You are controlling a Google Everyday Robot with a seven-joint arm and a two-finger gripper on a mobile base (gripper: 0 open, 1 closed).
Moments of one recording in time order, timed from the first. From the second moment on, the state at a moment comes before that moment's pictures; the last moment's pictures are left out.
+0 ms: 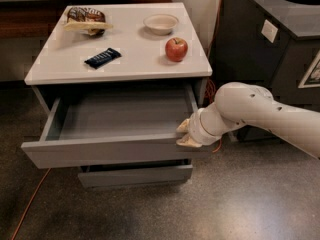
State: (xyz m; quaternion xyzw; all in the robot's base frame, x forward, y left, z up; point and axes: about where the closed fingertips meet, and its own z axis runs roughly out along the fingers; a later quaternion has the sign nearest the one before) arm 0.546 -0.089 0.684 -0.69 0.67 0.06 0.26
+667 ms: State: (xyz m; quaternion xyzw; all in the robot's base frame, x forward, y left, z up) arm 0.546 -0.089 0.684 -0.69 0.67 0.06 0.26
